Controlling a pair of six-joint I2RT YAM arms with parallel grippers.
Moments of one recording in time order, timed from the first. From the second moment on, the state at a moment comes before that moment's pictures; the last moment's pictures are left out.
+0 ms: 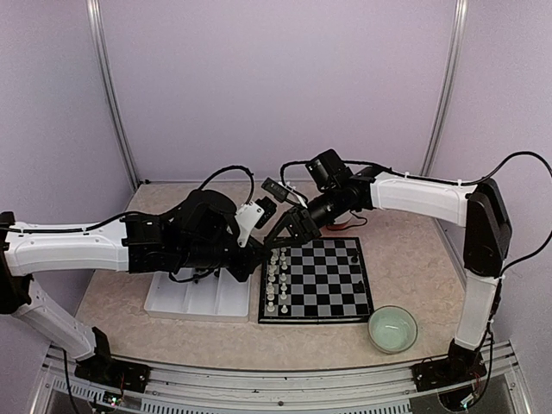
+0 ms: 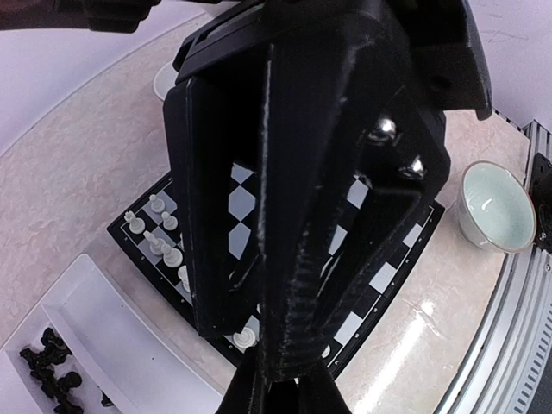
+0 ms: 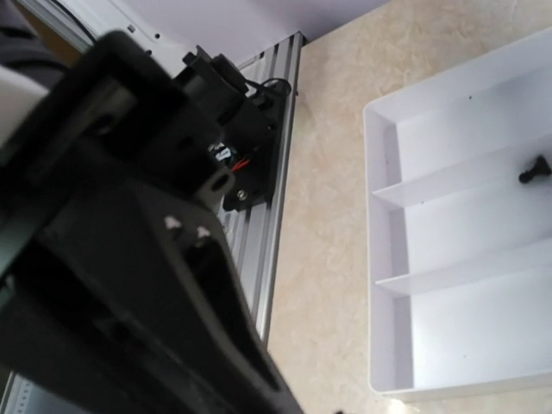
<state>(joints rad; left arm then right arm) -1.09 1.42 1.08 -0.26 -0.14 -0.15 0.75 1.91 1.58 -0.51 -1.11 -0.14</state>
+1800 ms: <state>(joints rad) -1.02 1.41 1.14 0.12 -0.68 -0.05 0.42 1.42 1.06 -0.64 -0.37 -0.51</state>
